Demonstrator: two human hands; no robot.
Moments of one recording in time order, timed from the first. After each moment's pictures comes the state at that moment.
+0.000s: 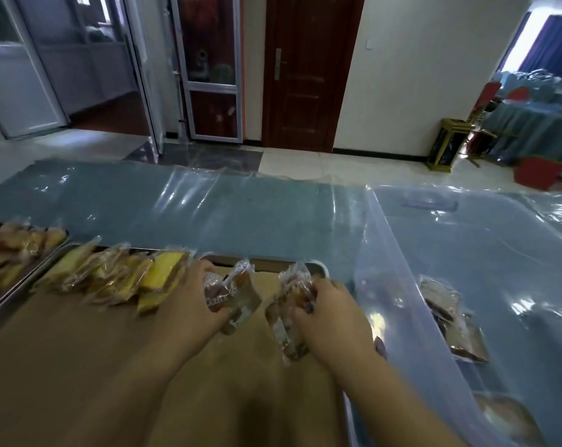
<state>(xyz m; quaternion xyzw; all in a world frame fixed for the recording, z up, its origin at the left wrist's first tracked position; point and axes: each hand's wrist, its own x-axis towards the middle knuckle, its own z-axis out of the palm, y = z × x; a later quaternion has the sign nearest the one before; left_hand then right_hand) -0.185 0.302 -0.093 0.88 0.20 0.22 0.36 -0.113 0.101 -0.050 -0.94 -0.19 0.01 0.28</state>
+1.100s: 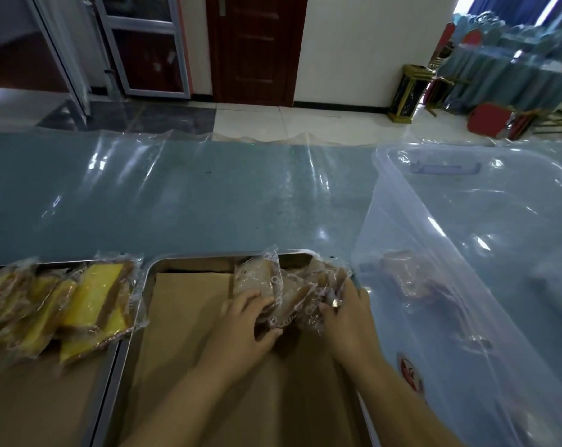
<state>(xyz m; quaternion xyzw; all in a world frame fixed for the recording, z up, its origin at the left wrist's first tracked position) -0.068 0.287 -0.220 0.93 0.04 0.06 0.36 -0.012 0.113 -0.169 -0.91 -0.03 0.03 0.42</state>
